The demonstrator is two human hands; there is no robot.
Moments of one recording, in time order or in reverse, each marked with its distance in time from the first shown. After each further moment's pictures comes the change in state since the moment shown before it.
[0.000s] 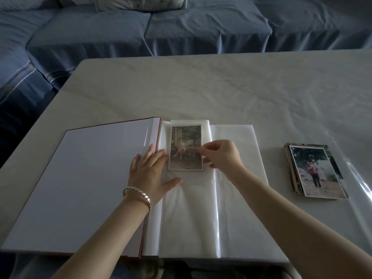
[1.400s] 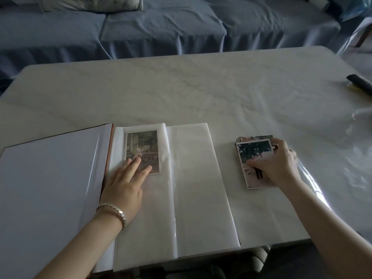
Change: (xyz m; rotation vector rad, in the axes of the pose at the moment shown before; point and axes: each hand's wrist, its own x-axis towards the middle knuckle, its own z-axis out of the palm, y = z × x) left_hand -0.006 0.050 0.011 0.075 0.186 0.229; right_hand -0.026 0.084 -0.188 -0.421 0.509 0.154
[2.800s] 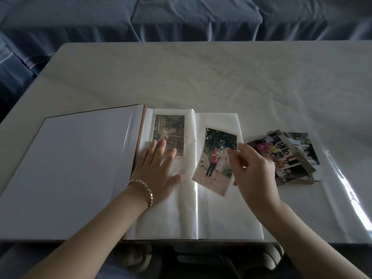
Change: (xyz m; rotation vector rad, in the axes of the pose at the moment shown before) left_hand -0.006 -0.007 0.007 0.118 -0.375 -0.087; right_hand -0.113 -0.073 0.051 0.230 0.011 -0.761
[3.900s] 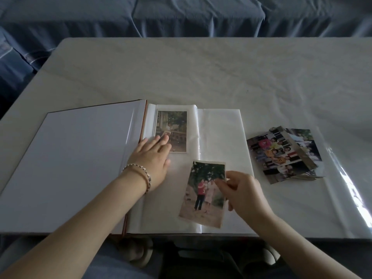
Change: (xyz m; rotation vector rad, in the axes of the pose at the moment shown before) left_hand 0.007 -0.013 -0.025 -0.053 -0.069 0.019; right_hand -0.037 0.002 0.011 0.252 -0.435 0.484
